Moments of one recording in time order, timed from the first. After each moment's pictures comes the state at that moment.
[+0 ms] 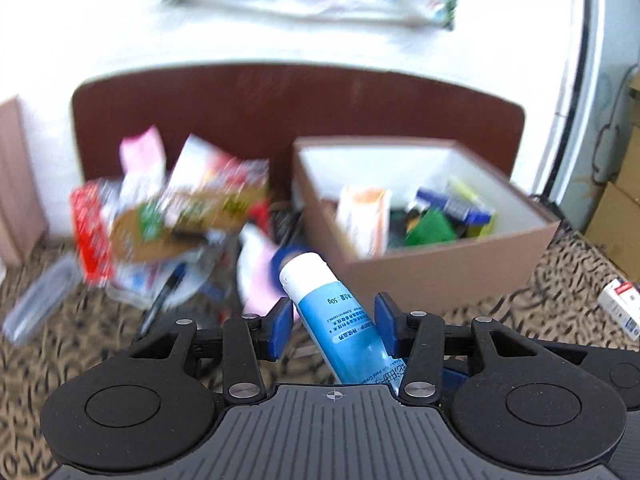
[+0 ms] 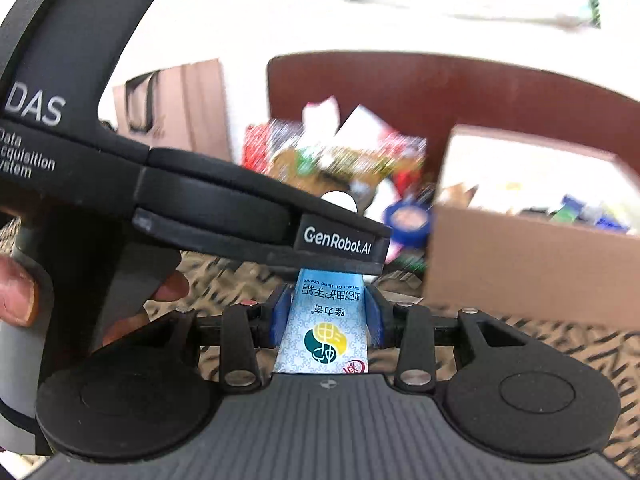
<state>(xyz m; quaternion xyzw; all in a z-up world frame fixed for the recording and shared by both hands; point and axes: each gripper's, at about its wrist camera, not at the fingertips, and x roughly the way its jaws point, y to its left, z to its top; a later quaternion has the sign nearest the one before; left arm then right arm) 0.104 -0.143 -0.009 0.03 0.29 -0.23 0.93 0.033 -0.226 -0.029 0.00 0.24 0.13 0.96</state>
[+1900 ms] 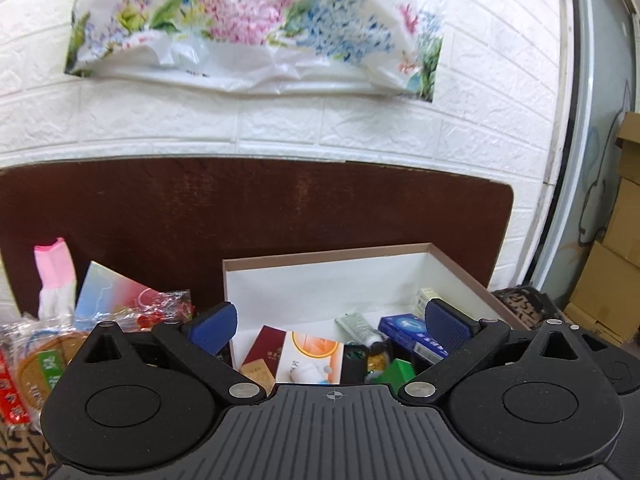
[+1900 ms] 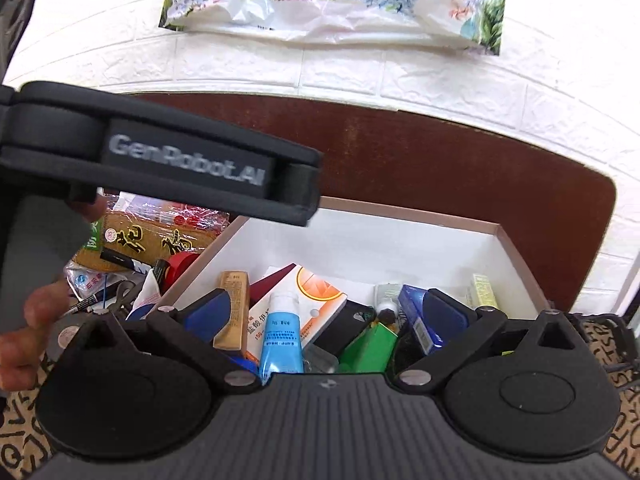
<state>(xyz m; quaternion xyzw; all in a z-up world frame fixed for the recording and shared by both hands) 0.195 -0.227 0.029 0.00 0.20 -0.26 0.94 0.146 -0.351 0.002 -0.05 0.21 -0.01 0.98</state>
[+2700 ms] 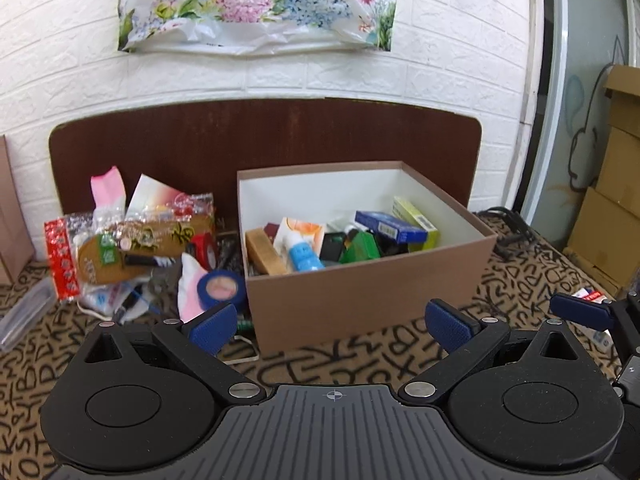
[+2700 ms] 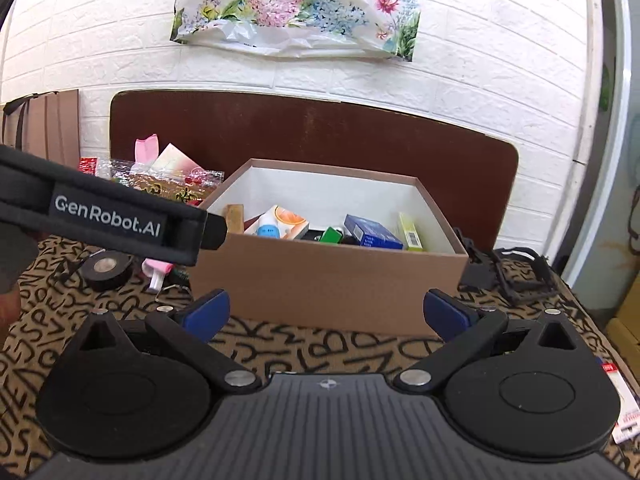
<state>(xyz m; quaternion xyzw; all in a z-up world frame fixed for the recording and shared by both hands) 0.041 -0.208 0.005 0.04 0.26 -0.23 0.94 -0.019 -0.327 -0.019 -0.04 0.20 -0.07 0.98</state>
